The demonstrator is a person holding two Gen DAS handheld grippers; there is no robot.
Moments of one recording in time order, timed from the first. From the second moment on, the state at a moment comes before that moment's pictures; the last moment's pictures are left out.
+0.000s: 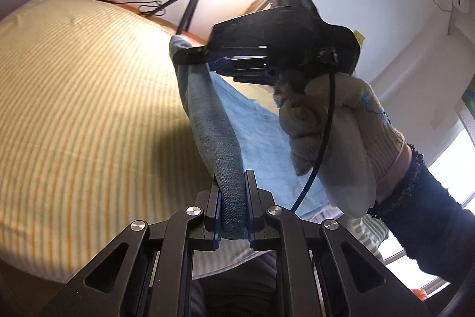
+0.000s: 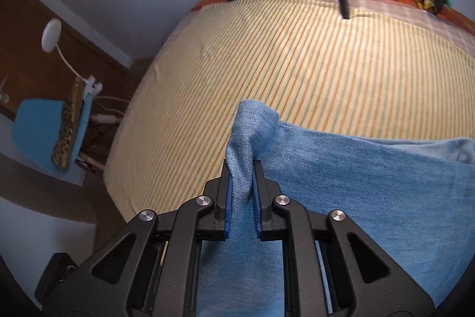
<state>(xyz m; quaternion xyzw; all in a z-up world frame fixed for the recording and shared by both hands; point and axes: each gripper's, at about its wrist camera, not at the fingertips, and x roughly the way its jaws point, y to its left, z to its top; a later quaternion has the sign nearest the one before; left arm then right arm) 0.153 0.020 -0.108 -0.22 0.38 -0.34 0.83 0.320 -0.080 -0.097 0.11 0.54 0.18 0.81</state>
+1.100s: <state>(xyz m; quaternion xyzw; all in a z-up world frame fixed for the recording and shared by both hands) 0.180 -0.048 -0.047 -0.14 0.33 -0.40 0.84 0.237 -0.330 0.022 0.27 0.39 0.17 0.86</state>
